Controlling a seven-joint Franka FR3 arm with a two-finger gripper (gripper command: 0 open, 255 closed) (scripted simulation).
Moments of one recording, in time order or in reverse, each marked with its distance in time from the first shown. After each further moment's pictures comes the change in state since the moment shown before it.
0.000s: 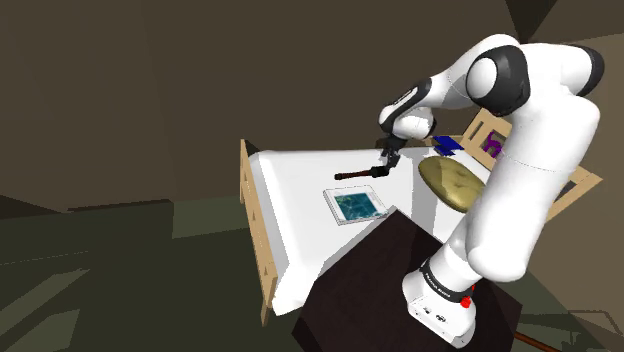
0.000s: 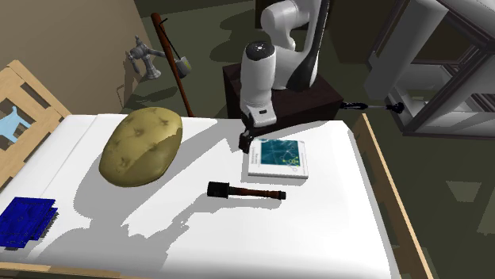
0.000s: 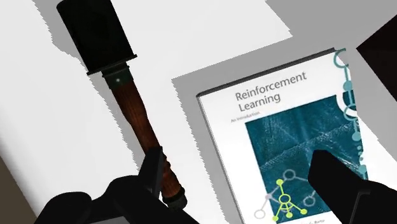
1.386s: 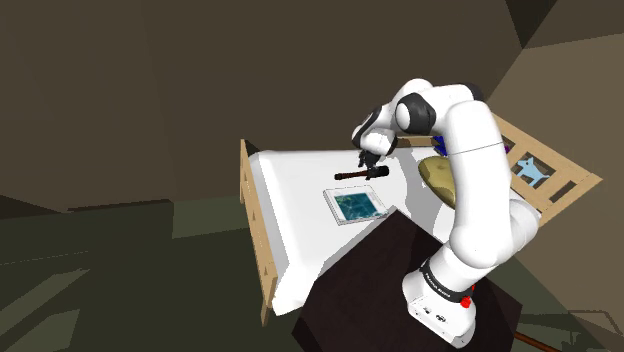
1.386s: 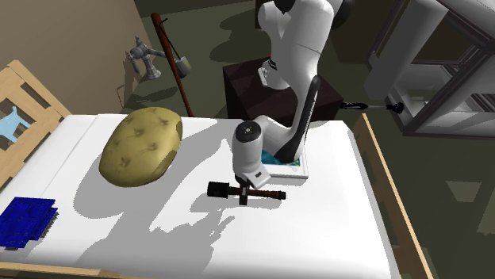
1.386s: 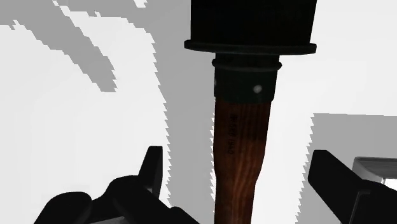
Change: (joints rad) arm -0.443 0.603 0.448 0.526 0.320 0.067 -0.533
